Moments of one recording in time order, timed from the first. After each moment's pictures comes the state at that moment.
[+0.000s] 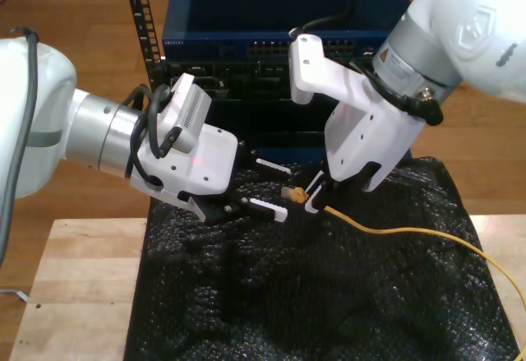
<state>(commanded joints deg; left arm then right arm) 4.2 -16.5 -44.3 -66.2 92.4 -247.7 18.7 -18.9 -58.4 27.6 76.4 -73.5</state>
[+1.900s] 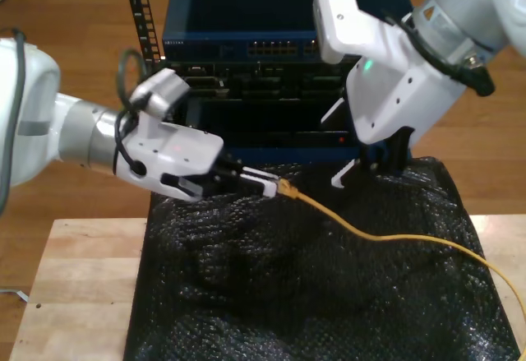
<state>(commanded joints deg) 11.0 -3.6 -50.3 -69.5 104.4 -257.5 15.2 -26.6 -60.7 27.7 75.1 -82.6</state>
